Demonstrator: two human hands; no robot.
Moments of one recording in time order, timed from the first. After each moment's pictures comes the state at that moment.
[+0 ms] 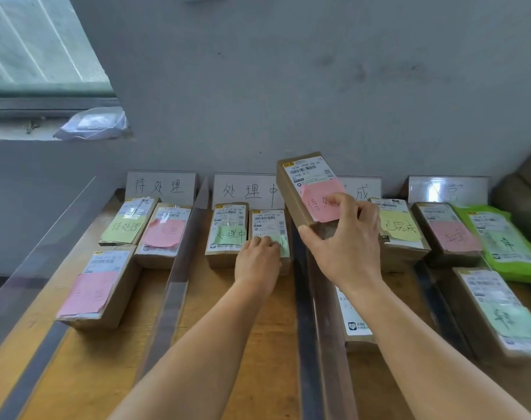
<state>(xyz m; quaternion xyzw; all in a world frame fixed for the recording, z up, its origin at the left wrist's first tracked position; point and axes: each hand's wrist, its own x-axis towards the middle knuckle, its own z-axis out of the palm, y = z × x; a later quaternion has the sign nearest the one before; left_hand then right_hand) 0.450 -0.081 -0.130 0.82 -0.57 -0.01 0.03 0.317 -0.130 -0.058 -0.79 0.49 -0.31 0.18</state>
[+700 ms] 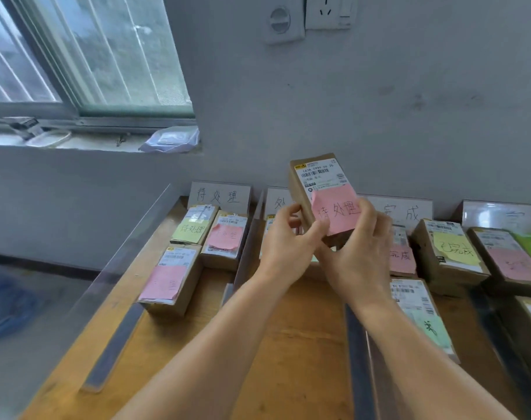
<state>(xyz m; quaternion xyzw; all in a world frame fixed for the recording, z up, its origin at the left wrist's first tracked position) 0.459 -0.005 -0.012 0.71 -0.32 -0.26 0.56 0.367 -0.063 -0.034 -0.79 0.43 -0.38 0.21</state>
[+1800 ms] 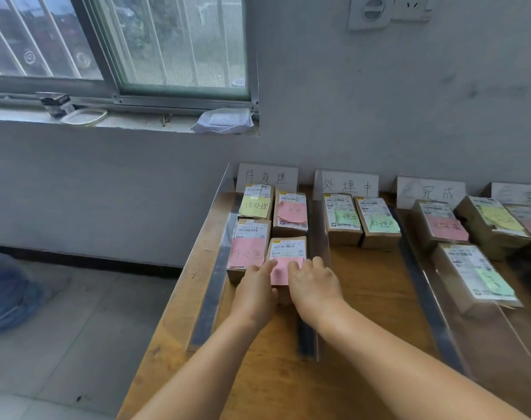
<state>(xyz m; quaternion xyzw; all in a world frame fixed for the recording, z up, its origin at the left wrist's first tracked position) 0.592 0.197 -0.107 0.86 -0.40 -0.21 0.24 0.508 0.129 -0.077 -0.93 0.36 0.10 0.02</state>
